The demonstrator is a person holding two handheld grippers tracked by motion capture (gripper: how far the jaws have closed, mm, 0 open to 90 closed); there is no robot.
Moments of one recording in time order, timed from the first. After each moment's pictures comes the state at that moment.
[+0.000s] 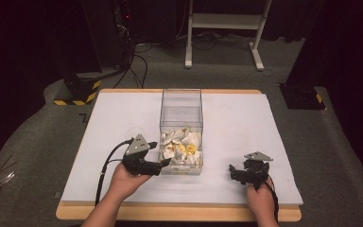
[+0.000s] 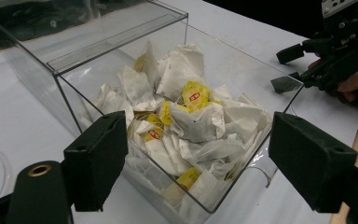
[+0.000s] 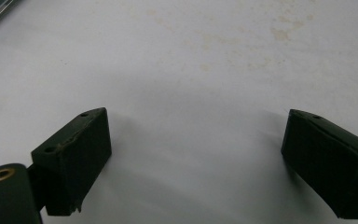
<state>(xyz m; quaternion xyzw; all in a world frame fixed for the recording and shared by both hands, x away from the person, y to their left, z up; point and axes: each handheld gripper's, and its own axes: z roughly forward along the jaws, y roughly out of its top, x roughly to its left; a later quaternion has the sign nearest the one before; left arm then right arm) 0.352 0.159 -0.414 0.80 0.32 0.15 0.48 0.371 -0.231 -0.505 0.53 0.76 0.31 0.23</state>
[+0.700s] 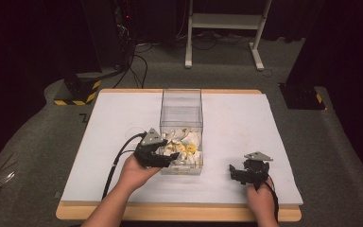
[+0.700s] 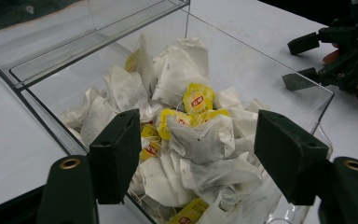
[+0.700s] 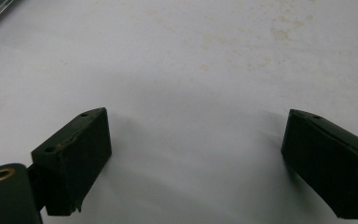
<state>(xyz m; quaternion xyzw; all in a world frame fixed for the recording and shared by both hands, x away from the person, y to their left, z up) 0.380 0.133 -0.418 0.82 0.33 0.14 0.44 0.371 -0.231 -0.505 0.53 0.76 0.30 0.23</state>
